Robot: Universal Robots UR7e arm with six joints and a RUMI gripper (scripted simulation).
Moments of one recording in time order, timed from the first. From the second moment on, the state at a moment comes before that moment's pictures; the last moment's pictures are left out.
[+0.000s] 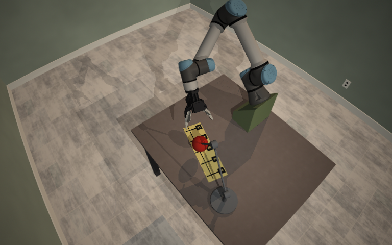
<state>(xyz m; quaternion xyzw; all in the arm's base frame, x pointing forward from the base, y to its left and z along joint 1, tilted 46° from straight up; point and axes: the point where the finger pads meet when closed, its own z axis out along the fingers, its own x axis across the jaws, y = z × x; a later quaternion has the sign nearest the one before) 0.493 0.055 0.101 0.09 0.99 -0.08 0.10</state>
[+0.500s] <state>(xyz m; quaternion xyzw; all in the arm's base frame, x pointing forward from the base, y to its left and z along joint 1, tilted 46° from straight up) 0.491 0.056 0.111 0.09 0.99 -0.08 0.10</state>
